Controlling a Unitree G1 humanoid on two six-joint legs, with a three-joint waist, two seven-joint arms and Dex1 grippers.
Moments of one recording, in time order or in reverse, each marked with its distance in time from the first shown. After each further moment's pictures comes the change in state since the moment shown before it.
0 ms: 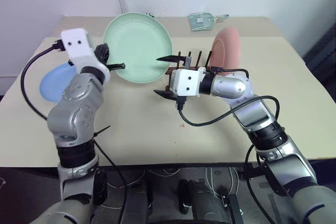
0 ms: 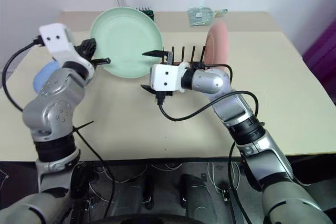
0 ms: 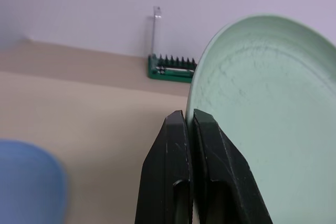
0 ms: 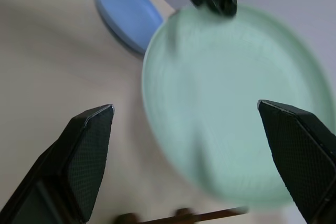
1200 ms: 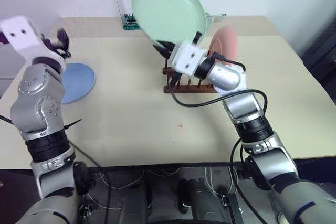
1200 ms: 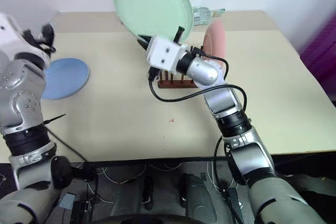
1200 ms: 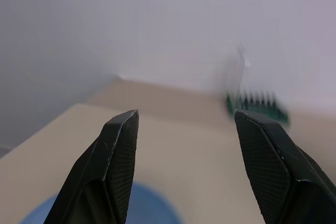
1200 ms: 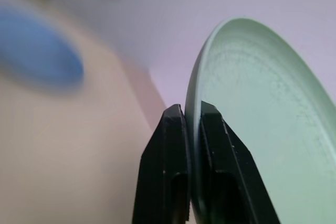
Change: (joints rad) left arm 0.086 0.296 0.075 0.201 0.112 -0.215 -0.241; right arm -0.014 0.203 -0.223 -0.083 0.264 0.194 -0.142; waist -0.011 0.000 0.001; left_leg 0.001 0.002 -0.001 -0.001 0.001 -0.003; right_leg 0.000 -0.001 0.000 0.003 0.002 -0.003
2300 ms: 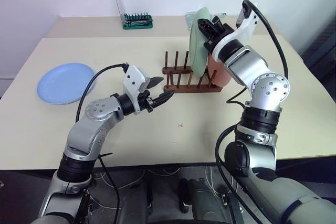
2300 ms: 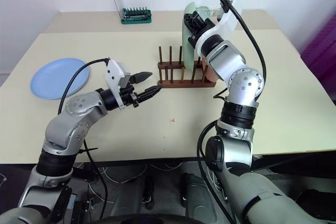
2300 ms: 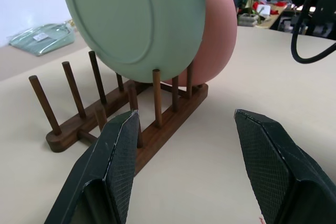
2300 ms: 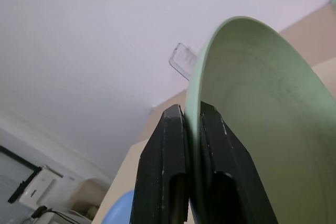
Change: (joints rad) left arm 0.148 -0.092 -0.429 -0.183 -0.090 -0.121 -0.558; right arm -0.144 0.182 -0.595 0.119 0.878 0.740 -0.803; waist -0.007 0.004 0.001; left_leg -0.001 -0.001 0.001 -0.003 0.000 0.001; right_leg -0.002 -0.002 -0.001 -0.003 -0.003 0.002
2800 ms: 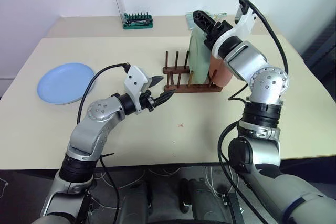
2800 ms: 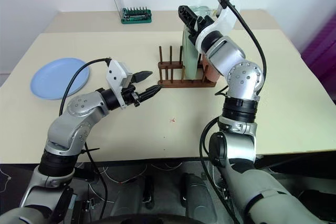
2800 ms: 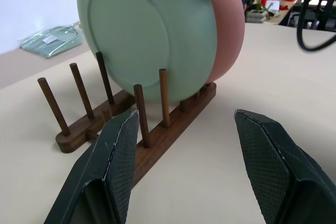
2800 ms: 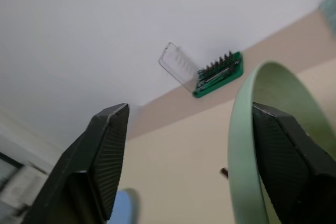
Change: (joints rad) left arm 0.000 -0.016 -0.011 0.001 0.044 -0.018 0.018; right arm -0.028 -0.103 0.117 0.035 -0.105 -0.043 0.097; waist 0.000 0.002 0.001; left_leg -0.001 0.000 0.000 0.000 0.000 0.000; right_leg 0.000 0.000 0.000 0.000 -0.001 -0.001
